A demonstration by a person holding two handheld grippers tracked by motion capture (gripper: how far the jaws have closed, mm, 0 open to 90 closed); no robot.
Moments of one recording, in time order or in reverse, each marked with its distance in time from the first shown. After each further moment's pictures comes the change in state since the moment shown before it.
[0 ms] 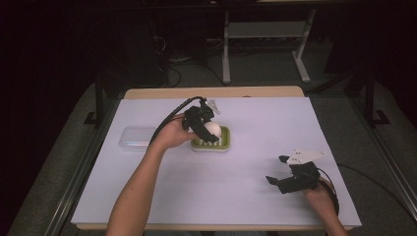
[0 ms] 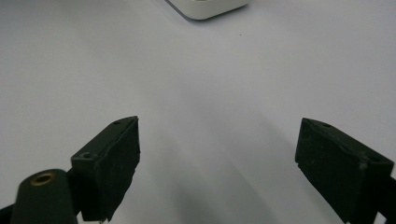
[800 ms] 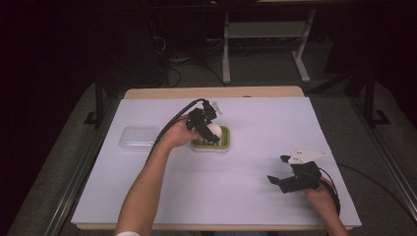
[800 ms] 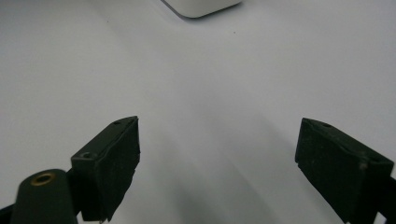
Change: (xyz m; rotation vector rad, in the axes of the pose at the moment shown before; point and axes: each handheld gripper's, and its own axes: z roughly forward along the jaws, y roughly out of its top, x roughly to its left) left arm 0.017 -0.004 0.034 0.041 -0.011 -0.054; right arm -0.003 -0.002 -0.002 0.003 -0.008 0.004
